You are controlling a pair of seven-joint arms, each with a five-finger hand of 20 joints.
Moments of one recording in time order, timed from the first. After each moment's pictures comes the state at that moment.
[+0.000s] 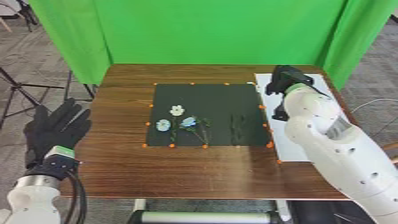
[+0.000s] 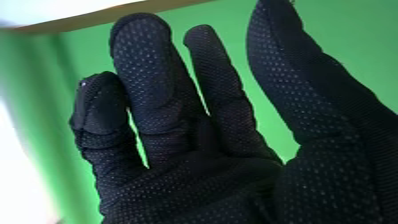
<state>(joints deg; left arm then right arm) 130.6 -54.4 -103.0 -123.3 14.7 15.0 17.8 -67.2 -51.5 59.2 -101.6 -124.1 -16.1 44.1</state>
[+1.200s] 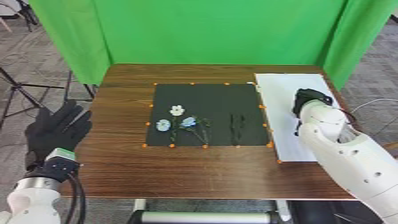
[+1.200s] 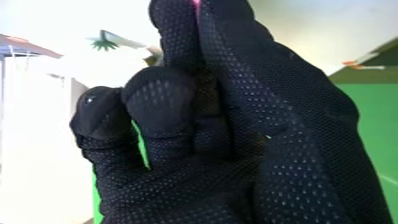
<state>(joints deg) 131.4 -54.5 -102.9 -123.5 16.1 14.6 17.8 -68.3 -48.8 57.6 -91.1 -125.2 -20.0 46.5</state>
